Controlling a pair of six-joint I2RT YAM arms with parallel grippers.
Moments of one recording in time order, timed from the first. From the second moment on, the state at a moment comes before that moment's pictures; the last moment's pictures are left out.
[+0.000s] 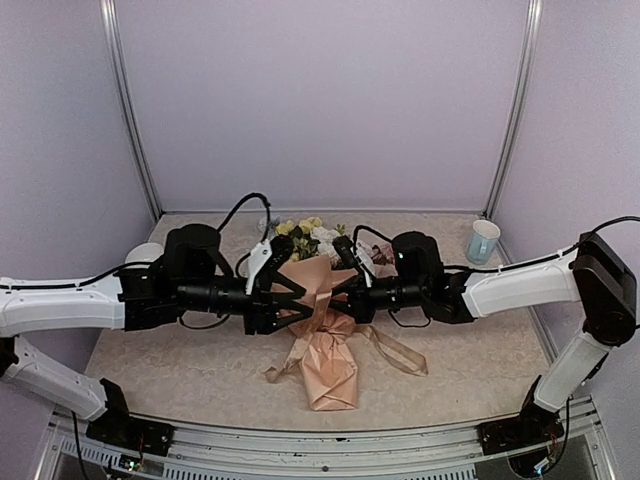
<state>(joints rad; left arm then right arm) -1.00 1.30 0.90 0.03 0.40 0.02 0.85 1.63 0.87 0.41 -0.50 0.22</state>
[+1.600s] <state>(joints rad) -0.80 1.70 0.62 0.56 0.57 -0.03 0.91 1.67 0.90 0.35 -0.38 -0.02</state>
